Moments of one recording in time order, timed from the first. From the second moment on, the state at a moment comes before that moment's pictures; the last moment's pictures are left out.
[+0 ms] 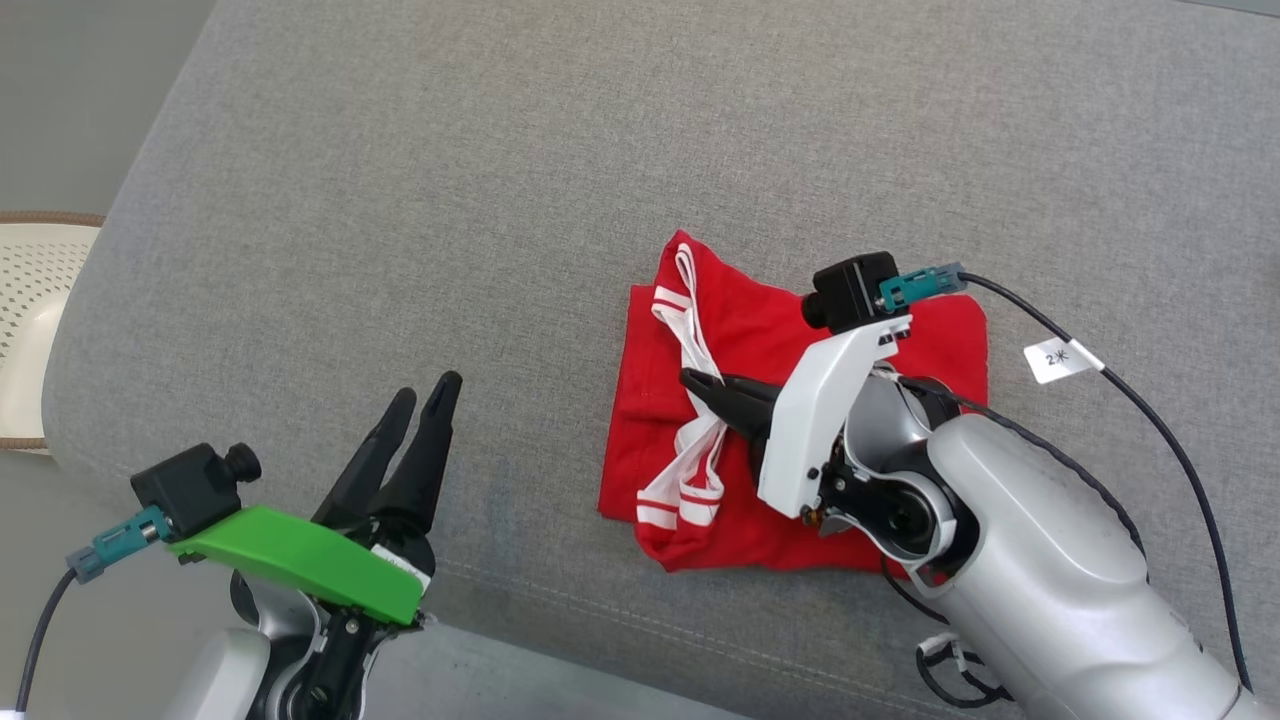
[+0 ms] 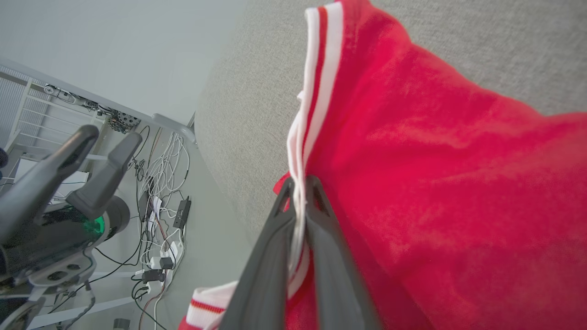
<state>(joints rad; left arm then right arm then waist) -0.11 0.21 -0.37 -0.10 -1.15 -0.02 -0.02 -0.47 -0.15 0.67 0.18 0.87 -0.07 0.45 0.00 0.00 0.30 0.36</state>
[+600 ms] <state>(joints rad) -0.11 0.22 -0.35 -0.08 -1.15 -0.02 -0.03 -0.47 -0.07 0.64 0.26 0.92 -0.03 0.28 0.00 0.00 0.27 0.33</state>
